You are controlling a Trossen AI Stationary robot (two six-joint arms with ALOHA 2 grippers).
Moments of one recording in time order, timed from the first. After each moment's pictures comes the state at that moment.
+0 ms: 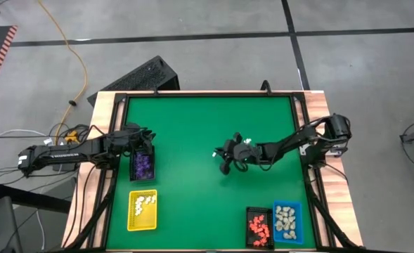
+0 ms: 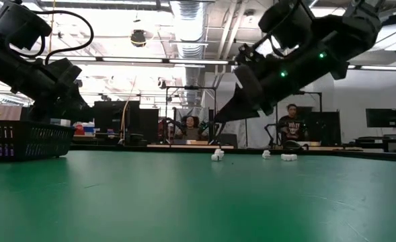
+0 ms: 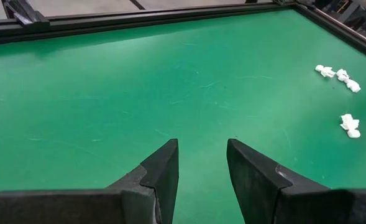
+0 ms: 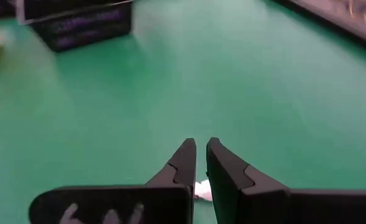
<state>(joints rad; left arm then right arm) 0.21 0.34 0.08 -0.17 -0.46 -0.54 0.08 1.64 0.66 0.53 0.42 0.27</state>
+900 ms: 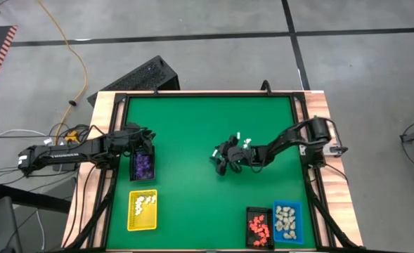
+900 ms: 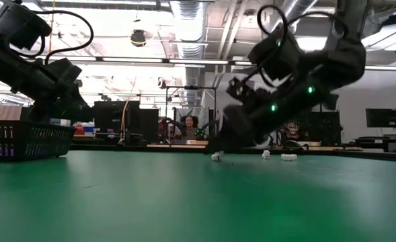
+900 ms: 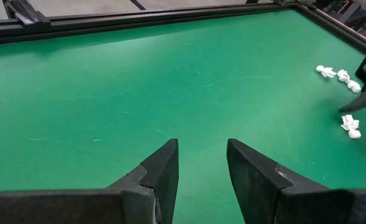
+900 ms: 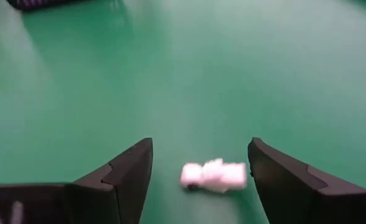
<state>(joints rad) 0.21 0.34 0.08 -0.17 -0.46 -0.54 0.05 1.85 0.68 0.69 0.39 0.26</state>
